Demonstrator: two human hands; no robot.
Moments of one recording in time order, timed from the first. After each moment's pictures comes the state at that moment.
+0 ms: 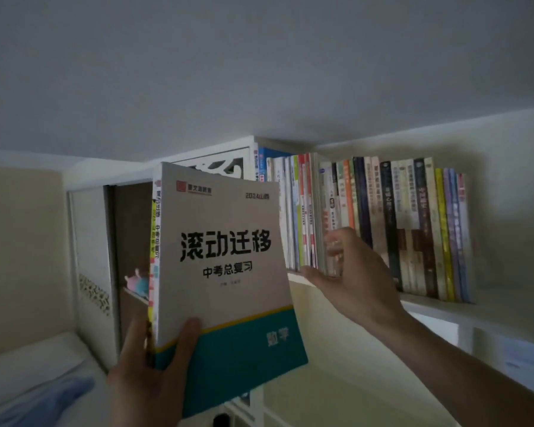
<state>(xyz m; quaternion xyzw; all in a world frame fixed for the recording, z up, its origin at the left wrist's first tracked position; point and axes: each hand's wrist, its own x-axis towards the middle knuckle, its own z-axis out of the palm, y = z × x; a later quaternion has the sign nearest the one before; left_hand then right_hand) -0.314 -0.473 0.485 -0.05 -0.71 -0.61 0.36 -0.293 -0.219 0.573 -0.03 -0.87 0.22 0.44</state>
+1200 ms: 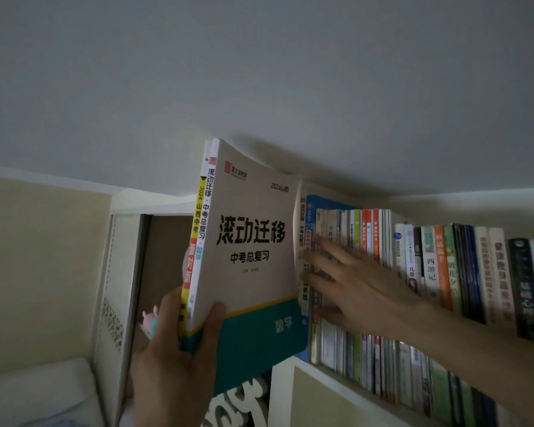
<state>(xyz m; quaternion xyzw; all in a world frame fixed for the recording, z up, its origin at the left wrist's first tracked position) -0.441 -0.434 0.564 -0.06 -0.65 -0.51 0.57 -0.468 -0.185 0.676 0.23 -0.81 -0.37 0.39</state>
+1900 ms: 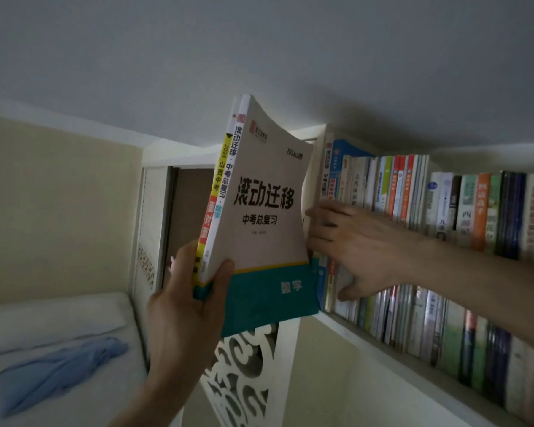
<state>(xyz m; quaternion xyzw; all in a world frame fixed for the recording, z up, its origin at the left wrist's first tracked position) -0.442 -0.433 0.537 -0.07 -0.70 -0.46 0.55 -0.479 -0.192 0.684 0.32 -0.80 -0.44 0.25</state>
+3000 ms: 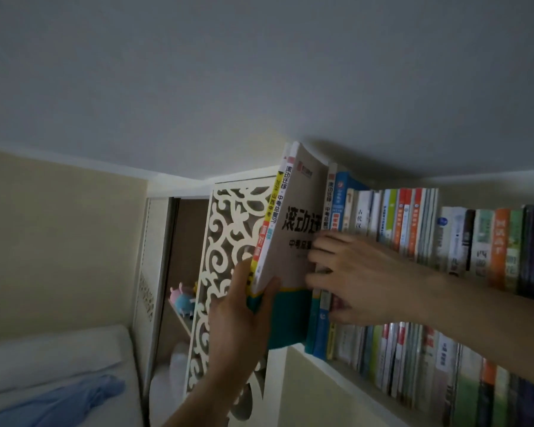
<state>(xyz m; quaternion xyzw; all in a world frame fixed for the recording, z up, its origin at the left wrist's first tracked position) -0.480 -0.357 0.562 -0.17 -0.68 -0.52 0.49 -0.457 -0.165 0.689 0.34 -0.79 -0.40 0.31</state>
